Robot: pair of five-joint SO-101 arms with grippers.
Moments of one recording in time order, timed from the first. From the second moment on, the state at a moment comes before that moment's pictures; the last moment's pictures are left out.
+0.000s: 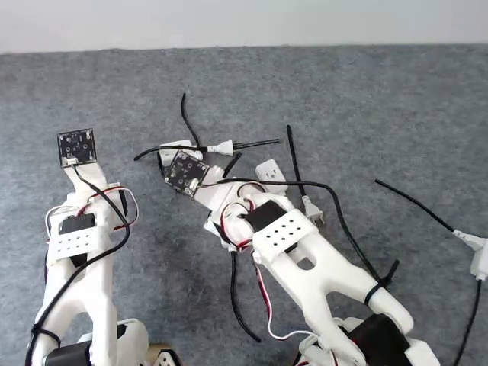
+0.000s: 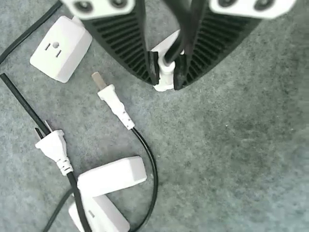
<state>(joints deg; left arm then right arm) -18.5 -24.4 58.9 31.4 3.6 -37.9 -15.3 39.8 39.3 26.3</state>
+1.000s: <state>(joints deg) -18.5 -24.4 58.9 31.4 3.6 -35.6 -8.6 36.0 38.5 31.3</state>
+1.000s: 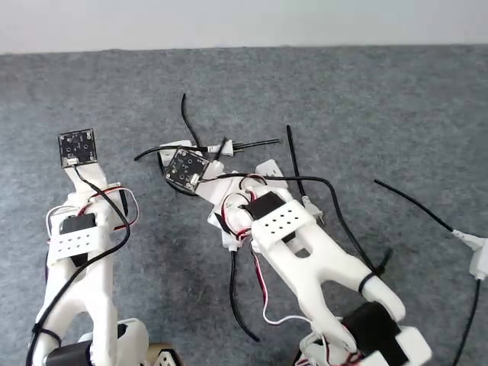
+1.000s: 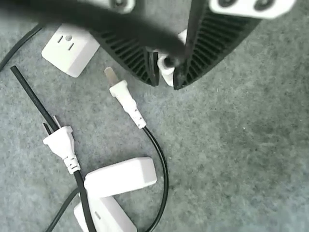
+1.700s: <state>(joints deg) -18.5 -24.4 58.9 29.3 3.6 -32.1 -10.9 39.2 38.5 18.7</state>
